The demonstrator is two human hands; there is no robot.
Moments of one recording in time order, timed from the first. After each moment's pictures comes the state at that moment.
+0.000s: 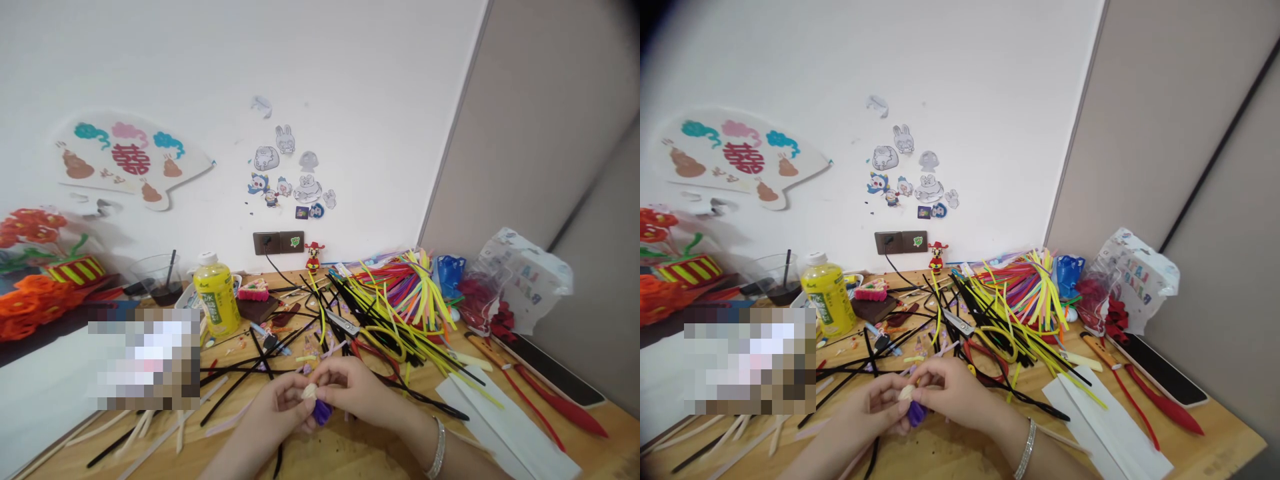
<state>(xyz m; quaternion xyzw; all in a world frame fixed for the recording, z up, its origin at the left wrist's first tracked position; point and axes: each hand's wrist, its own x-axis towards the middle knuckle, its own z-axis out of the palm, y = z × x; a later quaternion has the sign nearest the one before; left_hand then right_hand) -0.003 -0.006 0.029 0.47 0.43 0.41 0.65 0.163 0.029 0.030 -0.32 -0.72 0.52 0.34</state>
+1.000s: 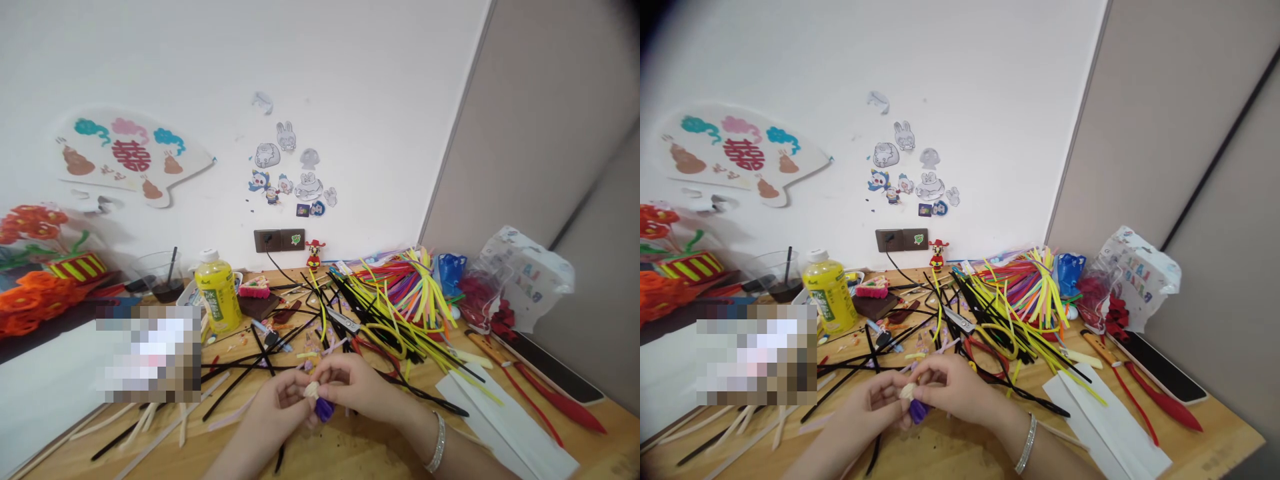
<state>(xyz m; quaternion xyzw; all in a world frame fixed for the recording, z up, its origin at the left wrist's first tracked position) 0.005 -0.013 0.043 0.46 0.45 0.45 0.61 0.165 0.027 0.032 -0.29 -0.71 0.55 0.34</state>
